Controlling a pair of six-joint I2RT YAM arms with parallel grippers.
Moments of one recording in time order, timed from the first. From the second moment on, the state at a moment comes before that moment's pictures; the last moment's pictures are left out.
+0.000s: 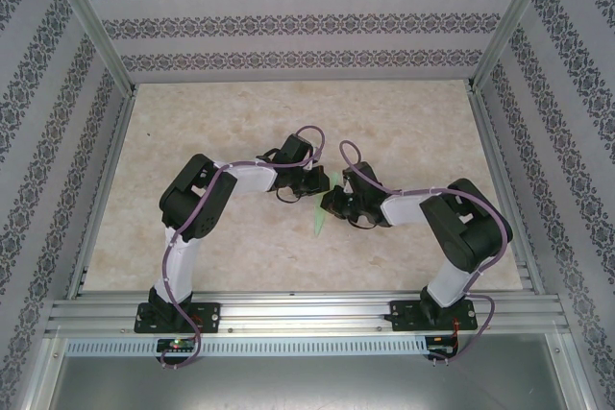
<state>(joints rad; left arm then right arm) -0.63 2.12 1.29 -0.07 0.49 -0.79 0.56 1.71 0.65 0.20 -0.36 0.92</state>
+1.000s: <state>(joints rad) -0.63 2.12 1.29 -0.07 0.49 -0.79 0.68 1.61 0.55 0.22 -0.31 0.98</state>
